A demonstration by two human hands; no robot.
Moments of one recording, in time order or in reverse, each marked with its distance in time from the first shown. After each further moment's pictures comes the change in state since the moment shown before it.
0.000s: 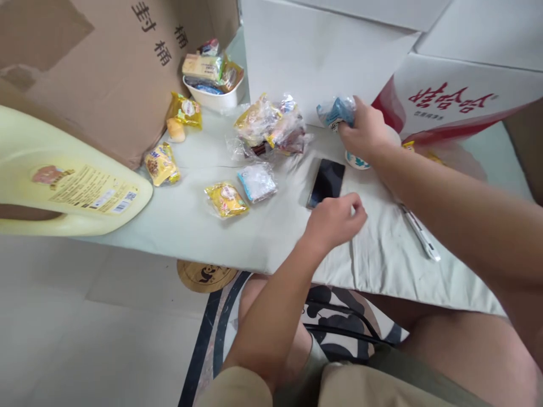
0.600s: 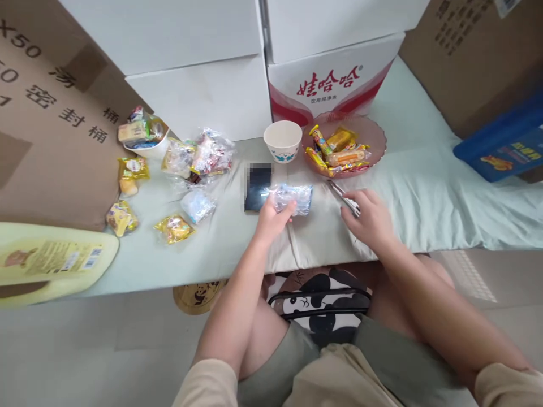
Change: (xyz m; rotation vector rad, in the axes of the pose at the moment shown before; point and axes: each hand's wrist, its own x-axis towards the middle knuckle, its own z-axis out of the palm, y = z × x) left_hand 0.022 -0.018 0.069 -0.428 0.097 -0.143; right_hand -0.279 0.105 0.009 0.151 0.297 0.322
